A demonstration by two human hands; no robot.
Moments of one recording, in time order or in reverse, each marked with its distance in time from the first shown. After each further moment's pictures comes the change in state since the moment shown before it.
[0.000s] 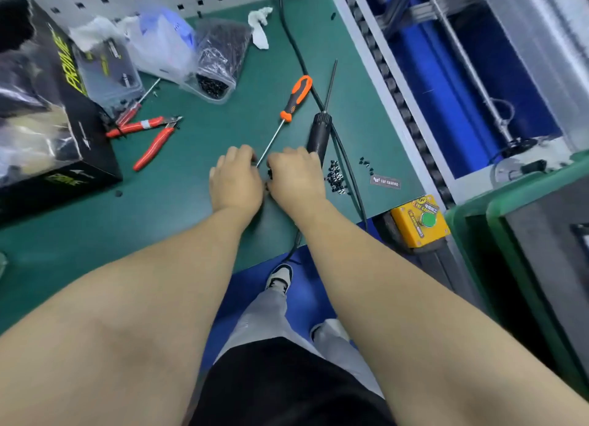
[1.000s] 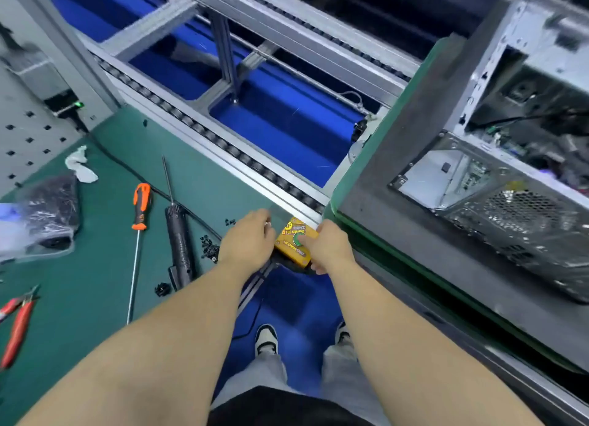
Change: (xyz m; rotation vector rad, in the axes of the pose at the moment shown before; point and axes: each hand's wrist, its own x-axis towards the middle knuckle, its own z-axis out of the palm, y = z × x) left_hand -0.039 0.200 0.067 0.100 -0.559 0.611; right_hand -0.141 0.213 -0.025 0.884 0.001 1.110
